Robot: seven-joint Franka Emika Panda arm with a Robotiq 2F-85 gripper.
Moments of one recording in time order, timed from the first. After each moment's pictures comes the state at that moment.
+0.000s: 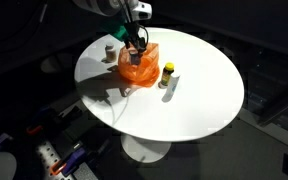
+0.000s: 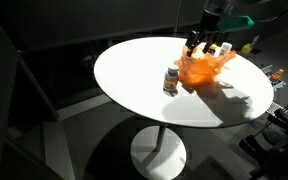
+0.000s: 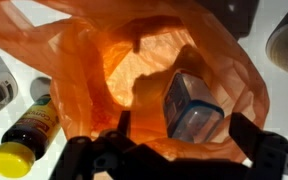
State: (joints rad) arm 0.08 0.40 0.00 -2.11 -0.03 2.67 0.23
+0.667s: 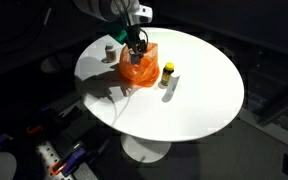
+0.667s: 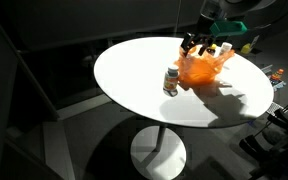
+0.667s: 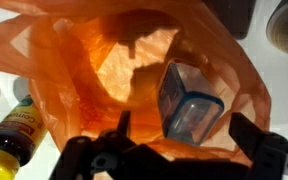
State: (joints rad) arm 0.09 0.46 -0.01 -2.08 0.01 2.73 0.25
